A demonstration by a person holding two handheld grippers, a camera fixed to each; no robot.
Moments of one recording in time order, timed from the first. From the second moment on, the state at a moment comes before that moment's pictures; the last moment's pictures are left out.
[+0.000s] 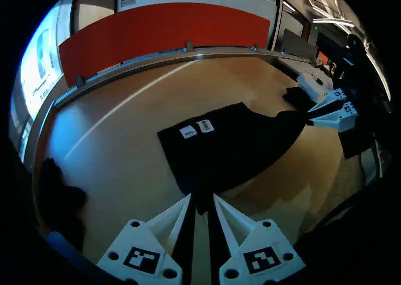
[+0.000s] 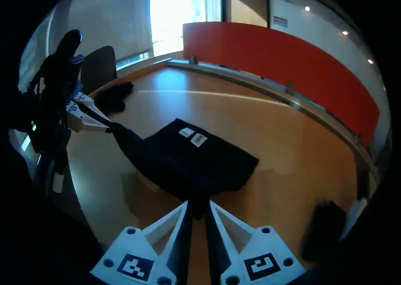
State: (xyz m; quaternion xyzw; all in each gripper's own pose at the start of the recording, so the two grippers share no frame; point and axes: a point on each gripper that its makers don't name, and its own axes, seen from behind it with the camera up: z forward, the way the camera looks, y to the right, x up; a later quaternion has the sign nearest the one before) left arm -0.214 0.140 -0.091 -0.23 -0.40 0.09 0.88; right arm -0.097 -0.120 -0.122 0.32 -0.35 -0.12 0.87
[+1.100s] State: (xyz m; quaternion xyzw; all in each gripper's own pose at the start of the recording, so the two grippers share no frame) left arm -0.191 0.138 -0.098 -0.24 -0.39 0.09 0.88; right arm -0.086 -0.122 -0.141 0.33 -0.36 -0.14 0.86
